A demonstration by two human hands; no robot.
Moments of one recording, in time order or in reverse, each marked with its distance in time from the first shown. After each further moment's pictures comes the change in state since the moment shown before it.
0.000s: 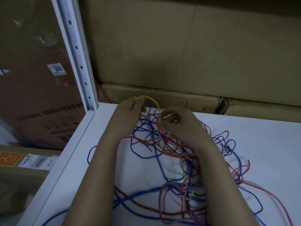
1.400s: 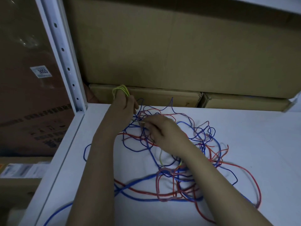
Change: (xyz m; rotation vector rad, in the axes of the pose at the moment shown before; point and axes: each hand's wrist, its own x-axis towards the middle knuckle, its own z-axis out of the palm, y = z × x) left_hand -0.002 0.007 -0.004 -0.018 -0.109 0.051; right_hand -0.030 0.000 0.025 -0.263 0.020 -0.387
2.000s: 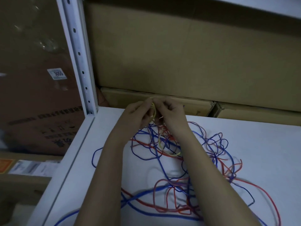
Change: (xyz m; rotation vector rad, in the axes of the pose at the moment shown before) left_hand -0.006 0.007 -0.006 -0.386 -0.153 -0.052; right_hand 0.067 0.005 0.006 0.711 0.264 0.298
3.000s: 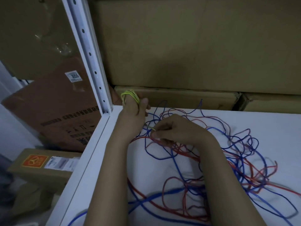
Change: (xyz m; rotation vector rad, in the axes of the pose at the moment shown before) left_hand 0.002 -0.020 -0.019 0.517 0.266 0.058; right_hand -0.012 0.018 -0.011 -0.347 -0.631 0.205
